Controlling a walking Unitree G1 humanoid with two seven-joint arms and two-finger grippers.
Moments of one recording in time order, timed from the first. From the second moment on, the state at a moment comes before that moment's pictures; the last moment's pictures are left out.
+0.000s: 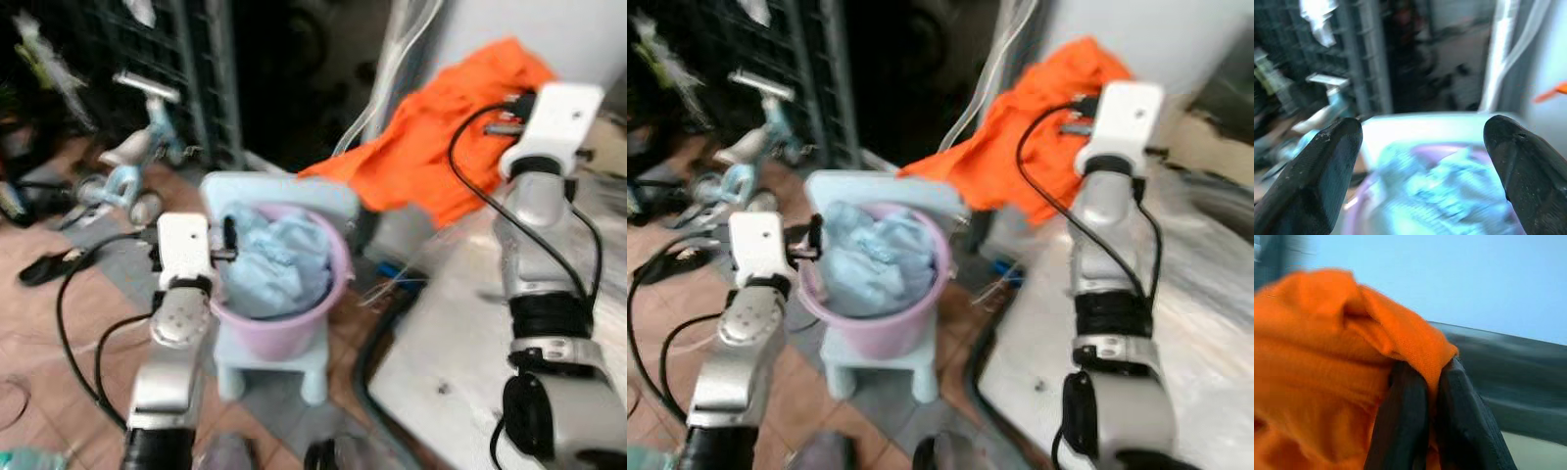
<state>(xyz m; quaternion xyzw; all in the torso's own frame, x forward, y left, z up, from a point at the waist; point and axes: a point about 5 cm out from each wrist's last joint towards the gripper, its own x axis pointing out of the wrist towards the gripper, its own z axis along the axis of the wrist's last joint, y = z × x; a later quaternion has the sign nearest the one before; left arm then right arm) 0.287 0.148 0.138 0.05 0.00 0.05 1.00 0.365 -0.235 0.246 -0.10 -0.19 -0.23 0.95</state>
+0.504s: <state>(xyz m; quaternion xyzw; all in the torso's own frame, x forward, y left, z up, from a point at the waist) 0.290 0.147 0.136 0.03 -0.01 0.05 1.00 0.381 -0.256 0.193 -0.02 0.02 -0.21 0.98</state>
